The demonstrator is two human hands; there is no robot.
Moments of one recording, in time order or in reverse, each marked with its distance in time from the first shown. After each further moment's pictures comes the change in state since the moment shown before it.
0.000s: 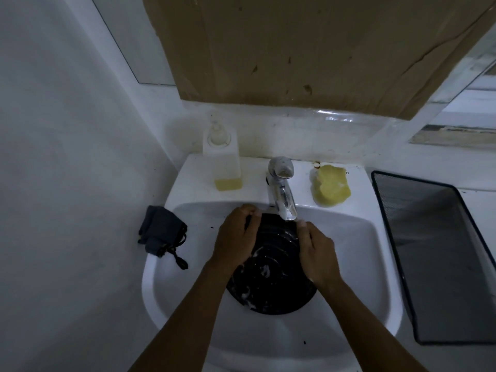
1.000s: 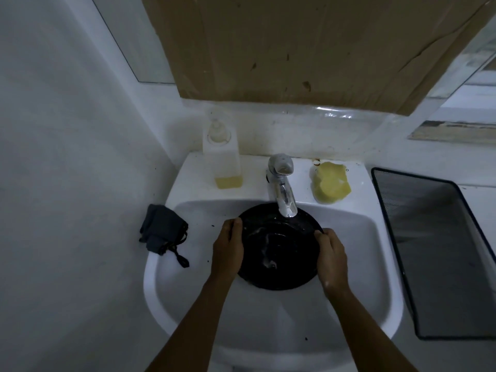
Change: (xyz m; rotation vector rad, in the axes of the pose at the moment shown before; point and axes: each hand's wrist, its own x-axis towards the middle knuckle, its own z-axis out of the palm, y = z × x) left_hand -0.026 -0.021 0.008 -0.324 0.096 -0.404; right_hand -0.013 0.020 -0.007 0.339 0.114 0.239
